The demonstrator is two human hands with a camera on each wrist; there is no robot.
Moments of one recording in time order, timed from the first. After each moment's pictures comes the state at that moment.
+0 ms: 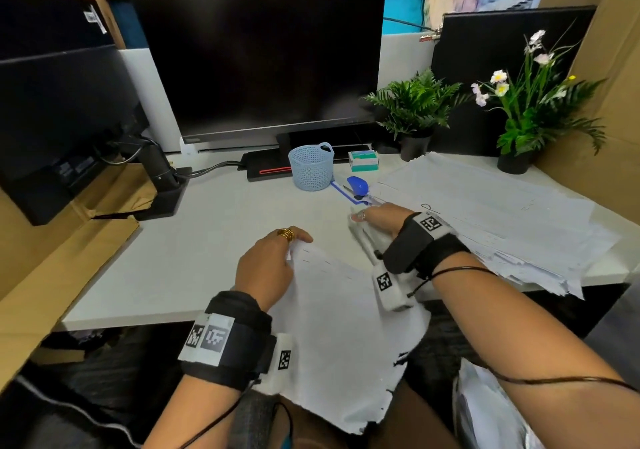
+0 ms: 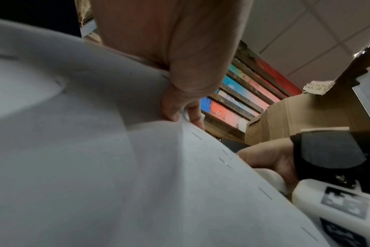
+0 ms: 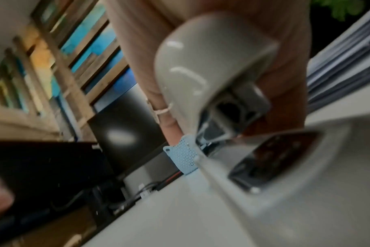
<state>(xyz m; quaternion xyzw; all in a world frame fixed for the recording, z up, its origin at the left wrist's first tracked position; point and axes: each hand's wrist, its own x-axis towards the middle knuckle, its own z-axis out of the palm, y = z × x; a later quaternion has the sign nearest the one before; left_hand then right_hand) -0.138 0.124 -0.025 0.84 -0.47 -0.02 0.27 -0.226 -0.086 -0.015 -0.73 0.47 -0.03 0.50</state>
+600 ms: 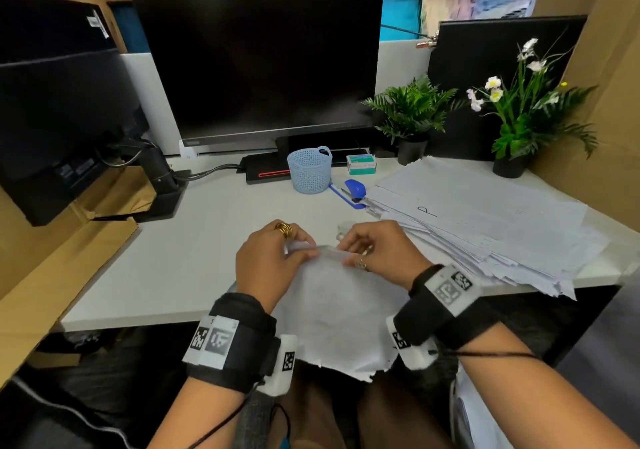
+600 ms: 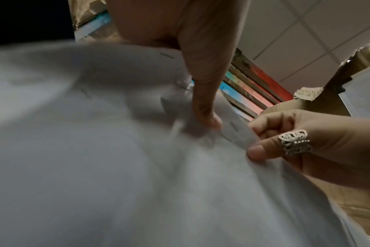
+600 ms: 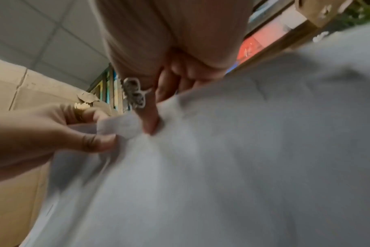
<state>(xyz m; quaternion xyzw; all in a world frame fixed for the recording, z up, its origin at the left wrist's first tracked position) -0.146 0.121 -0.019 0.79 -0.47 0.08 0.38 -0.276 -0.029 -0.028 -0.87 0.15 -0.22 0.42</state>
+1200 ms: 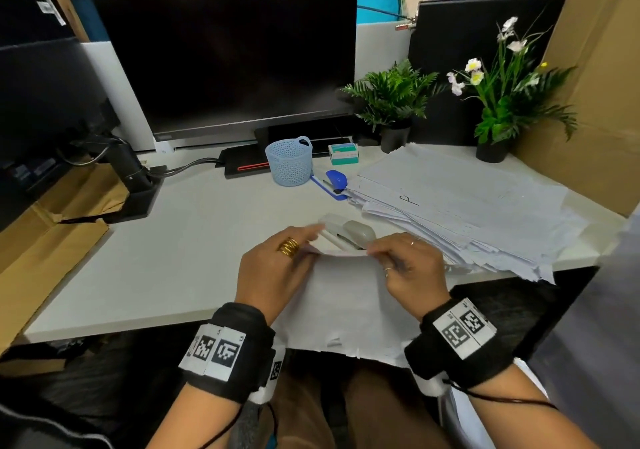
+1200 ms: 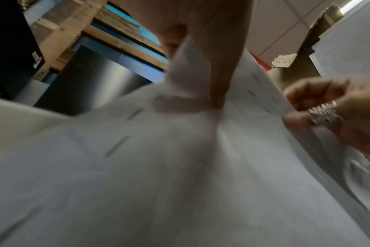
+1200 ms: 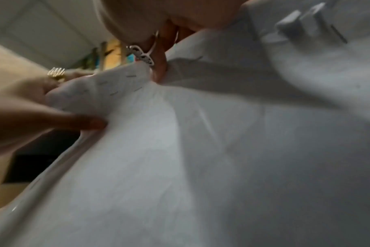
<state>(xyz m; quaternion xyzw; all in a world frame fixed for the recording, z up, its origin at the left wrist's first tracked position) -0.164 0.105 -0.050 0.67 -0.60 0.17 0.41 -0.329 -0.041 -0.080 -0.81 0.11 -0.54 0.19</state>
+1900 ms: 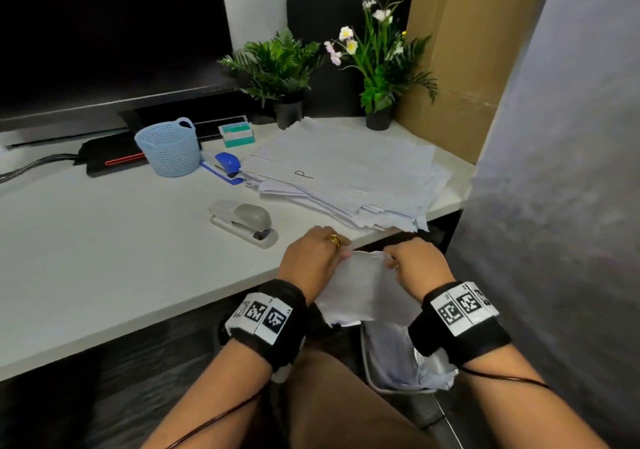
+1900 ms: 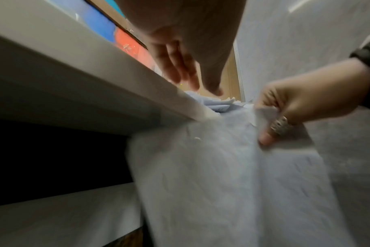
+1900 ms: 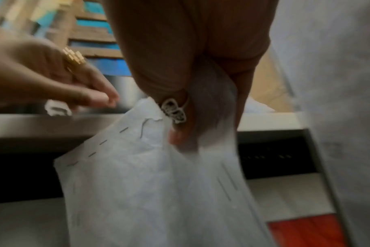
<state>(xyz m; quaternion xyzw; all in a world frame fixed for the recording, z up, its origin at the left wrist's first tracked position) -0.287 -0.013 -0.089 0.64 -0.73 -0.01 0.25 -0.467 -0.075 -0.088 -0.87 0.50 0.00 0.05</state>
